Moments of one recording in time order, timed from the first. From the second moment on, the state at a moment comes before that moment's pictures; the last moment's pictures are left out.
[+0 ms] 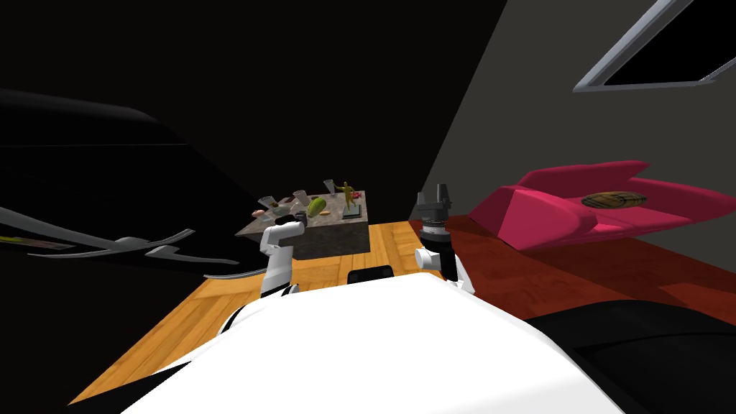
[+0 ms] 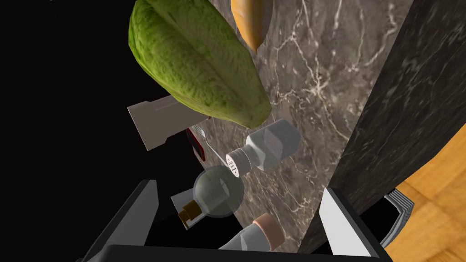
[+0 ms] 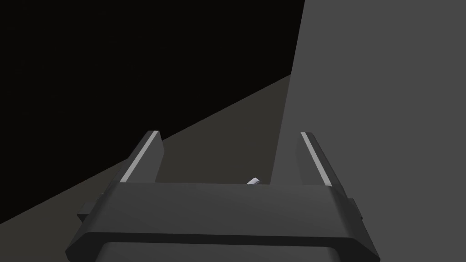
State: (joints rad) left arm -0.26 0.30 0.32 -1.62 0.00 0.92 -0.07; right arm 0.48 -0.01 -0.04 -2.28 0.03 -0.53 -0.17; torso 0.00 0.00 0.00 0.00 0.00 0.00
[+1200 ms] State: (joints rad) left arm -0.41 0.31 0.36 -1.46 -0.02 1.23 -0.10; right arm 0.48 -0.01 -0.04 -2.28 0.03 -0.53 -0.17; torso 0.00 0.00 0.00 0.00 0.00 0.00
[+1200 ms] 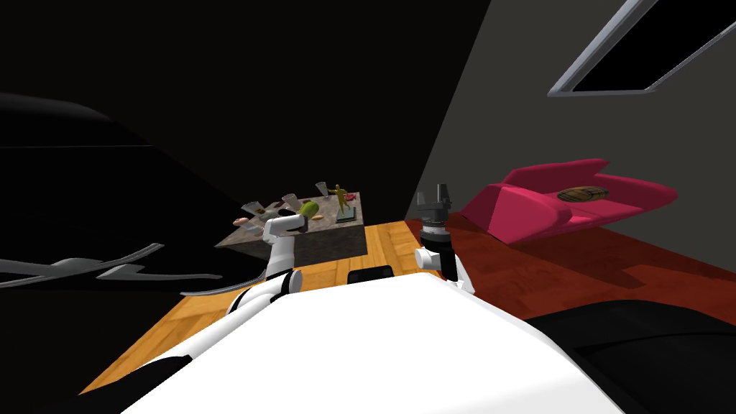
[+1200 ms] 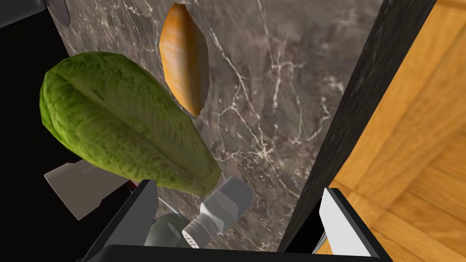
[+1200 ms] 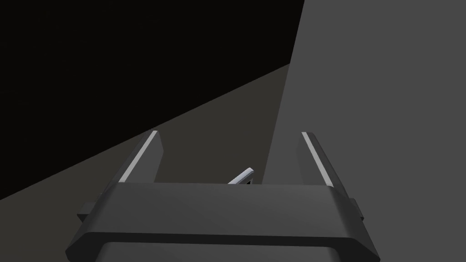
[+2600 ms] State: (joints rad) left arm -0.55 0.32 0.40 -1.26 -0.07 1.57 -0.15; right arm 0.48 -0.01 -0.04 -2.28 0.03 -0.53 -0.17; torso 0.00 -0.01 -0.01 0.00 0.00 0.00
